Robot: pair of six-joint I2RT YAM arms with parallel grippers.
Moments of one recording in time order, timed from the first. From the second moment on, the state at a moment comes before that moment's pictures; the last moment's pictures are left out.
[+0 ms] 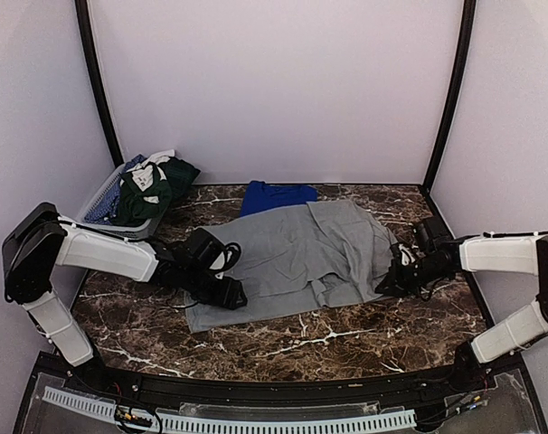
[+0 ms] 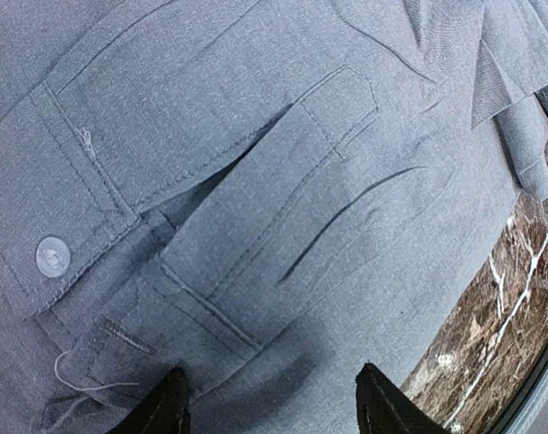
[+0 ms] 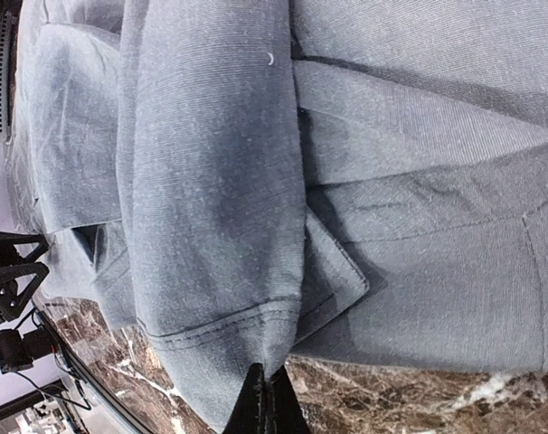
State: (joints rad) left arm -0.80 1.67 0.85 -0.21 0.14 -0.52; right arm 0.29 1.38 0.61 -0.36 -0.50 0.53
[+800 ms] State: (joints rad) left arm -0.67 1.57 0.84 -0.53 0.02 -0.55; right arm 0.29 1.13 0.69 -0.60 -0.44 0.52
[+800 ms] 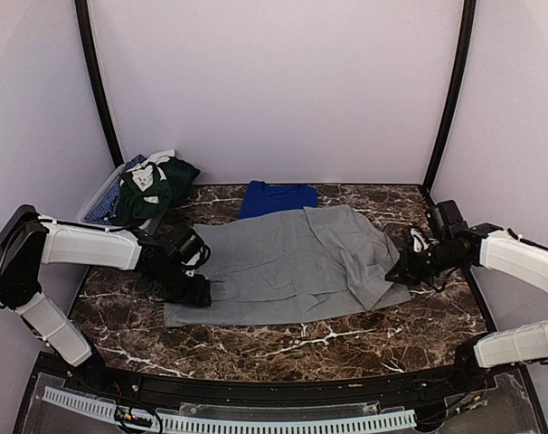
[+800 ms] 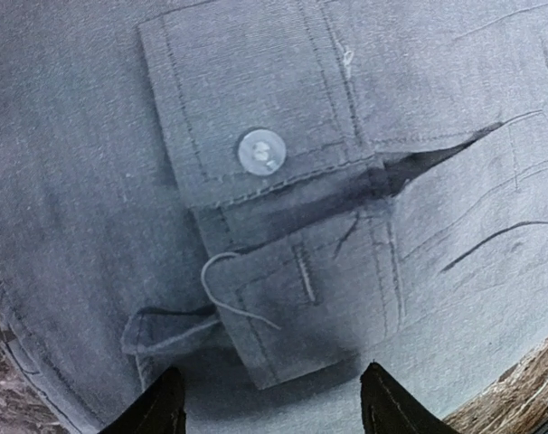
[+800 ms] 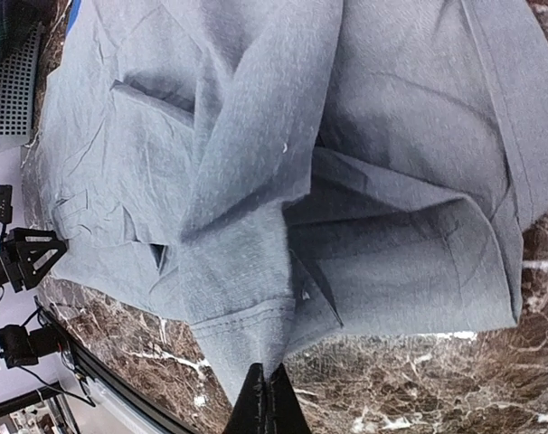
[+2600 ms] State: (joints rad) left arm -0.38 1.89 1.51 -0.52 -0.05 -0.28; right arm 0.34 1.24 1.14 -0.60 -0.39 0.57
